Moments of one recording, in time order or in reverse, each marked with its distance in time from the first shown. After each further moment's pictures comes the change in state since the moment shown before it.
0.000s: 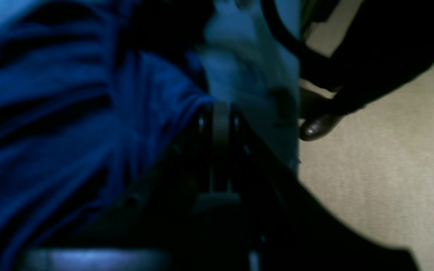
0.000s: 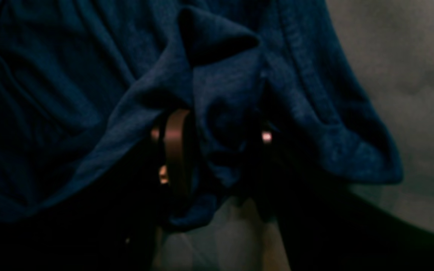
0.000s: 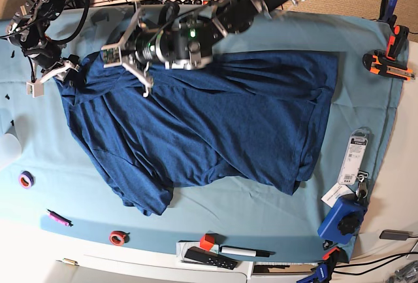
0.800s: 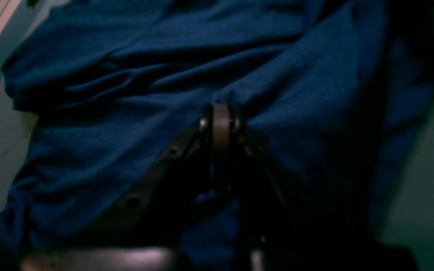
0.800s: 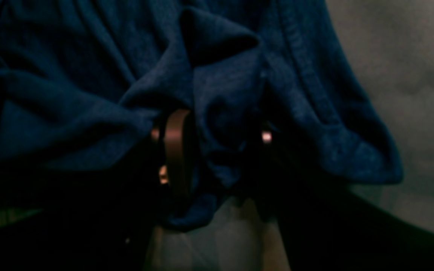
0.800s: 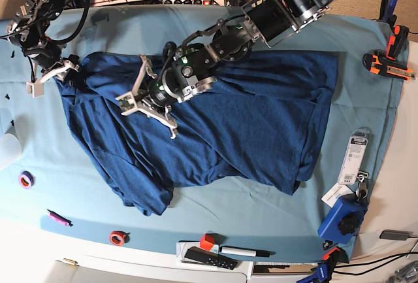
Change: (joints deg) left arm -8.7 0.0 0.0 -16.3 15.3 19.4 -11.6; right arm 0.0 0.0 0.0 0.0 0.0 0.0 0.0
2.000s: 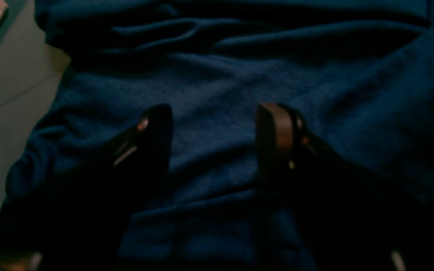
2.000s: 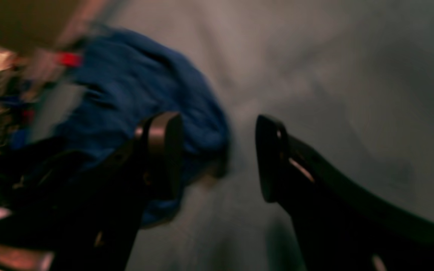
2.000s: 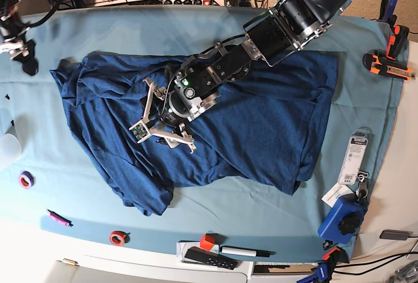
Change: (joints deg) left arm -6.1 -0.2 0.0 -5.0 -8.4 8.7 6.3; right arm 0.4 0.0 27.5 -1.5 16.0 -0.3 -8.5
